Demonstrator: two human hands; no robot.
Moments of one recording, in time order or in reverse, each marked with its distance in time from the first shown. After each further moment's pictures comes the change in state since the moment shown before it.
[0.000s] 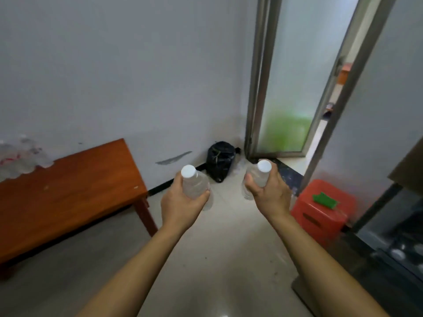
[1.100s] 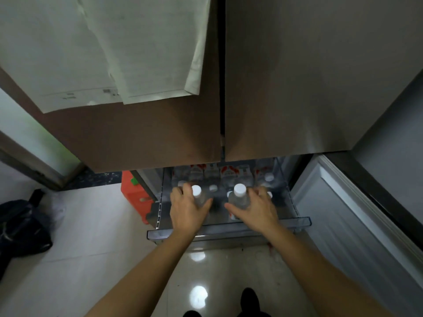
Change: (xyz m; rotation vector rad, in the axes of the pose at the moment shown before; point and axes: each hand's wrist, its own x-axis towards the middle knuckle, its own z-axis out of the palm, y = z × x) left_hand -0.235 0.211 0.471 0.232 -0.908 0.584; right_hand -0.171 0.352 -0.341 -0.301 0.153 1.003
